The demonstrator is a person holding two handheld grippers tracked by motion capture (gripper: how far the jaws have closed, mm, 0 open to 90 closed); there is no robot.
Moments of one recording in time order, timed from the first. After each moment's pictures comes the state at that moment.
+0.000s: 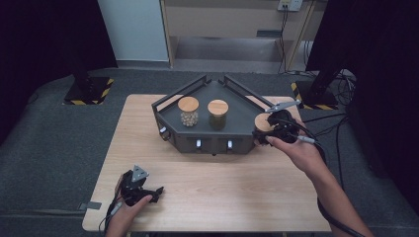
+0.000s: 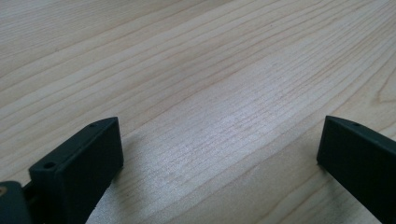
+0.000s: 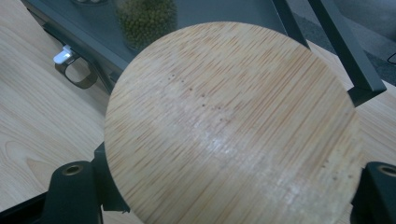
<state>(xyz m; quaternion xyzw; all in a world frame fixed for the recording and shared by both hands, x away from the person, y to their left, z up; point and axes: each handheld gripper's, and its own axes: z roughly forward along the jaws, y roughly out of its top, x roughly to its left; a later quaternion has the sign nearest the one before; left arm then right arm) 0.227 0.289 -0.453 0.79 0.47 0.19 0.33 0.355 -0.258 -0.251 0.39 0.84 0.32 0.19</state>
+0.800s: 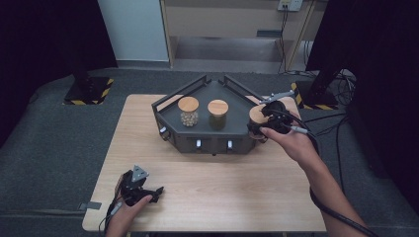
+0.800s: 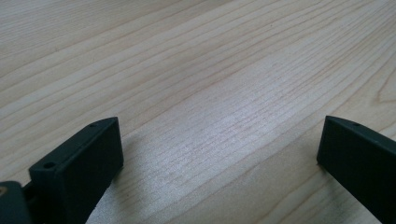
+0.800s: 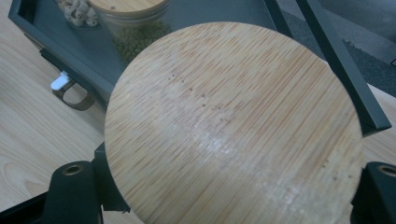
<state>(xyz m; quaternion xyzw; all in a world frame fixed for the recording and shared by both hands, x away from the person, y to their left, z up) 0.227 0.289 -0.454 0.79 0.47 0.19 0.33 0.378 -0.243 -0.244 0.39 0.84 0.32 0.18</state>
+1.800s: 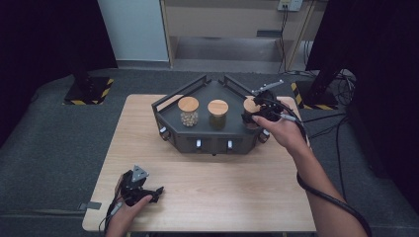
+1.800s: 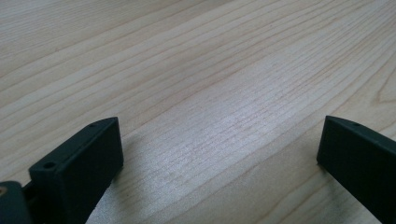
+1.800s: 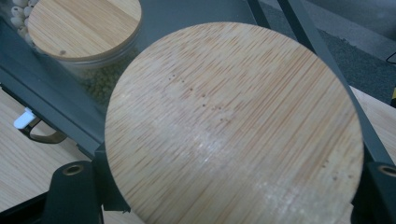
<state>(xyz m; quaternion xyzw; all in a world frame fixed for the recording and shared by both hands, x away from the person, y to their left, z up) 0.227 0.289 -0.454 0.79 0.47 0.19 0.33 0.418 -0.222 -0.249 0.41 0.84 0.32 0.19</state>
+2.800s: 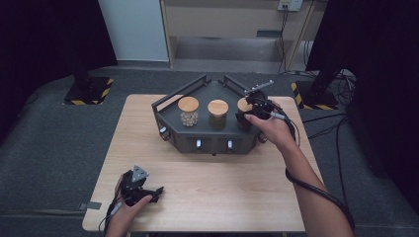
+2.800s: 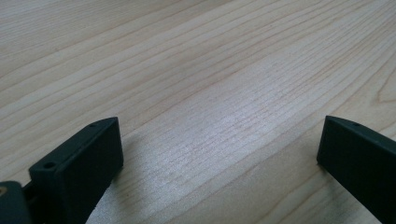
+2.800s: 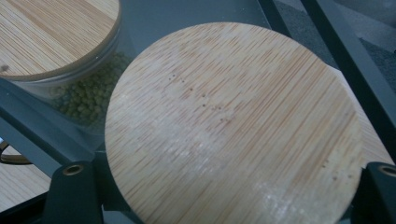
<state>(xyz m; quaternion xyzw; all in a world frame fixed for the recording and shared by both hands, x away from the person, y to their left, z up) 0.227 0.289 -0.454 0.79 0.47 0.19 0.33 0.442 -0.204 -0.271 0.42 0.83 0.31 0.18</state>
